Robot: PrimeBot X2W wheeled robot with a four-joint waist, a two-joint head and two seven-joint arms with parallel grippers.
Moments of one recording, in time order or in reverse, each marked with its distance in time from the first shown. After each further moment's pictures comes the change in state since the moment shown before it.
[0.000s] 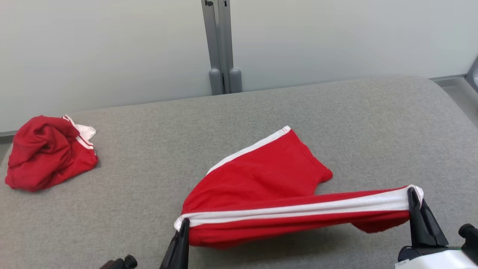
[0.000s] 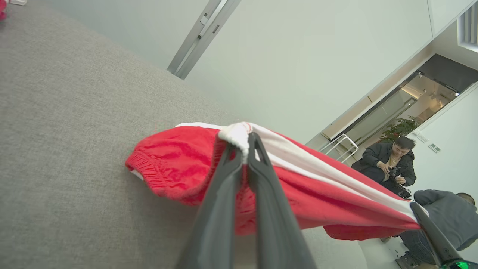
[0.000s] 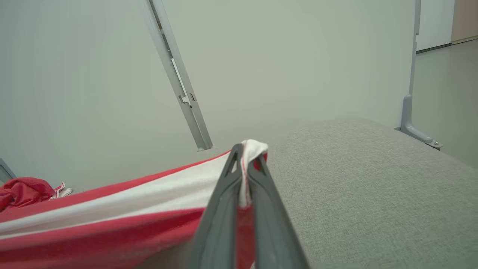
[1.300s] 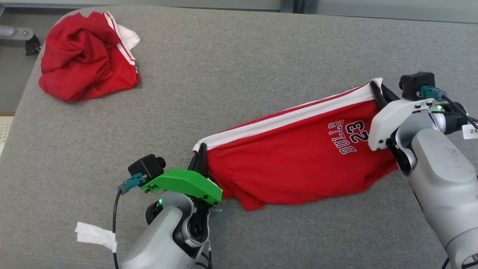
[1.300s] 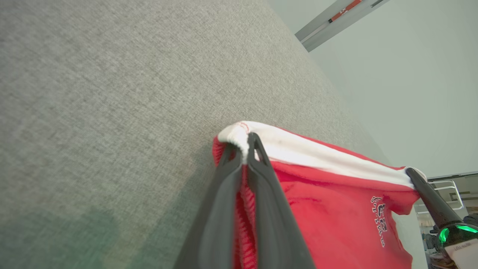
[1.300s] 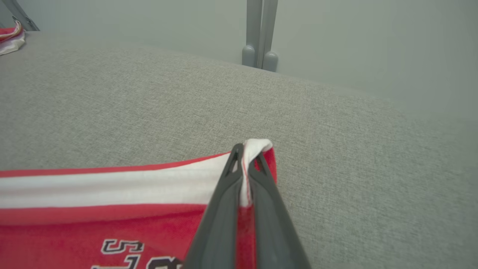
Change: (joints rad) left arm -0.648 -0.032 -0.293 0.543 -0.411 0.236 -0.045; right arm -0.975 -0.220 0.381 0.995 -0.021 -0.001 0.078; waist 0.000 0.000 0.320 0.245
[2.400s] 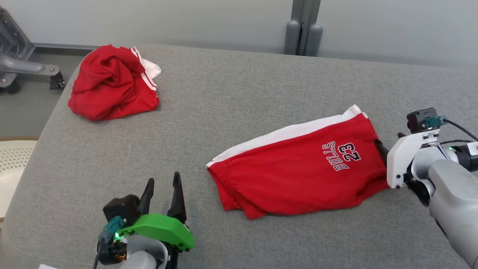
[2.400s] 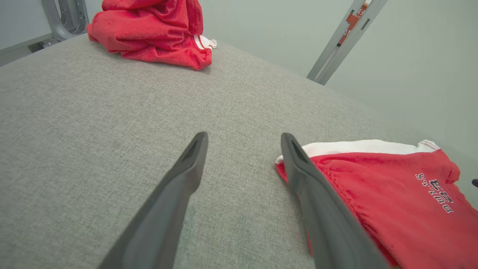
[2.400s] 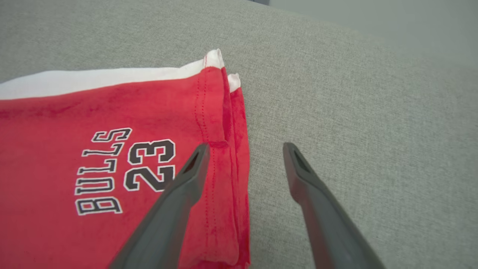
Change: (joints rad) left arm 0.254 0.153 0.073 -0.241 0.429 0.119 -0.008; right arm 0.033 -0.126 0.332 0.146 0.340 0.000 0.137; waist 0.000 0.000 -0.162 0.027
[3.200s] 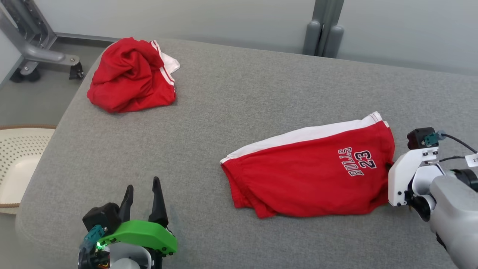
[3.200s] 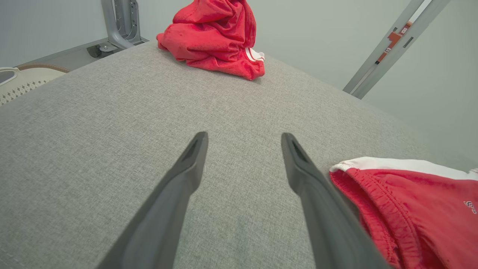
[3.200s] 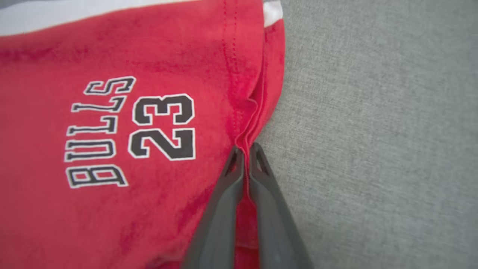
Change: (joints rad) left arm 0.065 0.007 0.111 -0.025 0.040 -0.004 0.000; right arm 0.031 -0.005 0.082 0.063 0.136 0.000 0.108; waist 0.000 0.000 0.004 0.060
